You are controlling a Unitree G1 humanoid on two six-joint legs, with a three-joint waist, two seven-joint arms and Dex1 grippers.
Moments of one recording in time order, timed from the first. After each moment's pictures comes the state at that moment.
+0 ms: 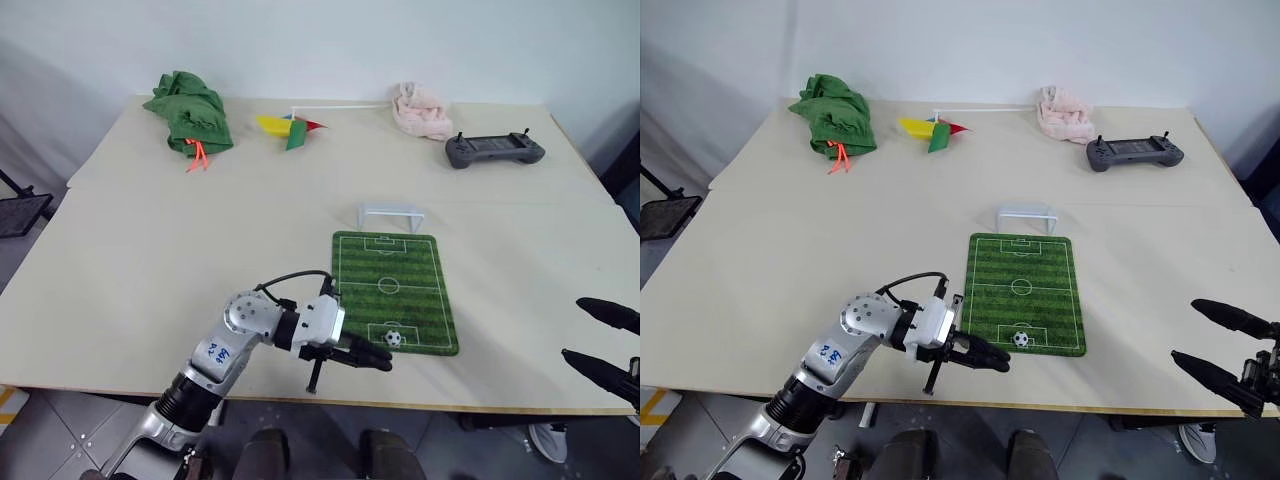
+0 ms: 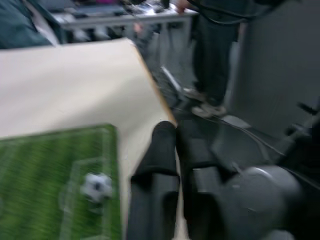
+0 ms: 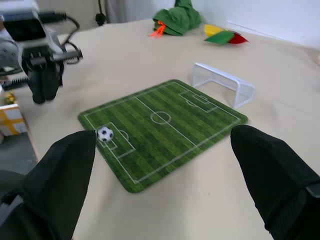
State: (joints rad) left arm -0.41 0.36 -0.42 -0.12 -0.31 0.13 -1.22; right arm 0.28 -0.80 -0.75 0.00 0.82 0.14 1.49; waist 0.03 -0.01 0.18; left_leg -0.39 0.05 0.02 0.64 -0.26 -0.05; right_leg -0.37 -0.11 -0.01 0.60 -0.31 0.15
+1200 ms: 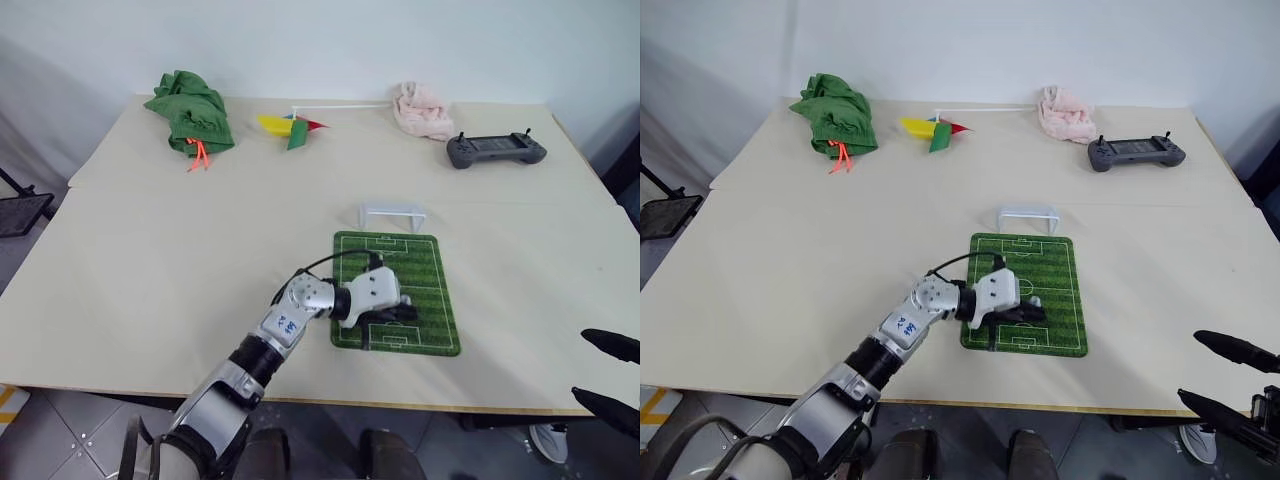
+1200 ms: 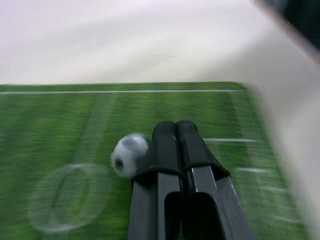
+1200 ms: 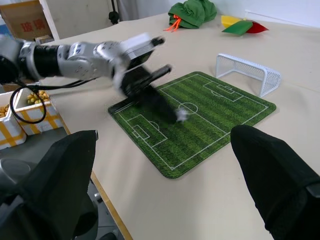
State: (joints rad) left arm -0.80 0.03 -0.40 0.63 0.04 -0.08 -0.74; right arm 0.47 -0.76 -0.80 -0.10 0.88 0.13 1.53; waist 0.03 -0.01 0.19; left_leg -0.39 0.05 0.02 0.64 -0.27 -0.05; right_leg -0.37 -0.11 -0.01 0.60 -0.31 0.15
